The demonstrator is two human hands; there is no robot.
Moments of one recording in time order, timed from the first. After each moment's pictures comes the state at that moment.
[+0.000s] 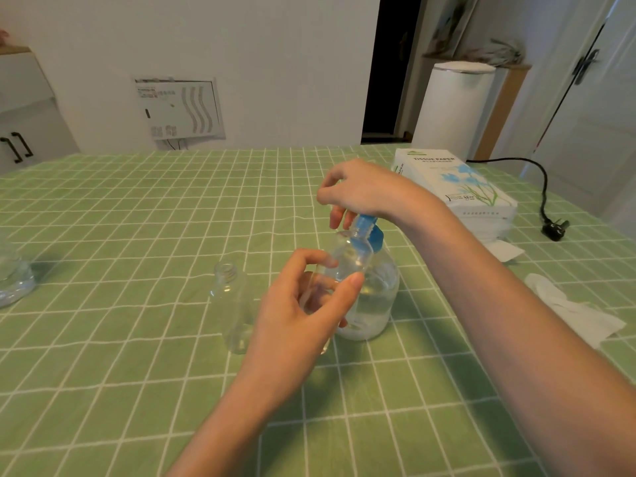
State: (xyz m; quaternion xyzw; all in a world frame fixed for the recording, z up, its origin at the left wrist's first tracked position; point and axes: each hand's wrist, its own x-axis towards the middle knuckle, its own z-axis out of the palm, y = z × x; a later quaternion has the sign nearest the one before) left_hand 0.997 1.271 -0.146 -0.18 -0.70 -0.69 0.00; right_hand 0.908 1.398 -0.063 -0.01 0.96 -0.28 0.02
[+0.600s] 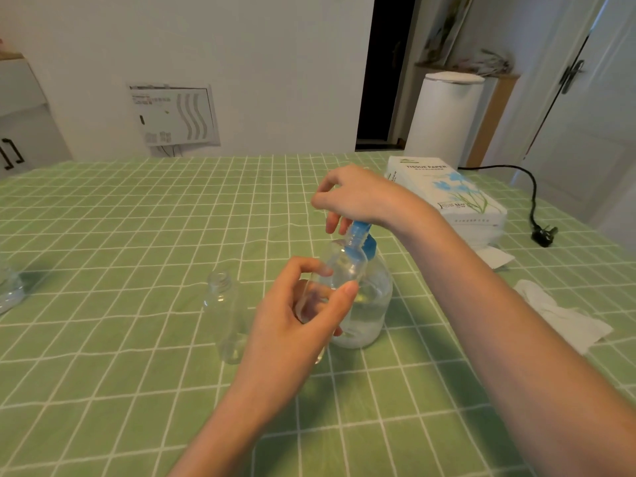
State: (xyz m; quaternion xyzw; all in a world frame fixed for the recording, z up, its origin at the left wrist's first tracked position) left_hand 0.996 1.271 -0.148 -0.18 -0.69 -0.70 0.00; right_hand 0.908 1.399 -0.060 0.00 0.96 -0.28 0.01
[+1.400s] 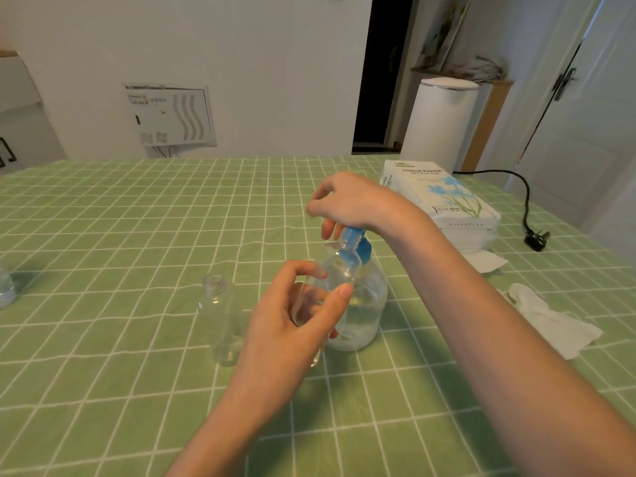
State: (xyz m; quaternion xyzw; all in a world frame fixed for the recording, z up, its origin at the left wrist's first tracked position) left_hand 0.996 1.272 -0.149 -0.18 -0.69 -0.70 0.00; right_hand 0.905 1.399 -0.063 0.00 0.96 -0.28 0.02
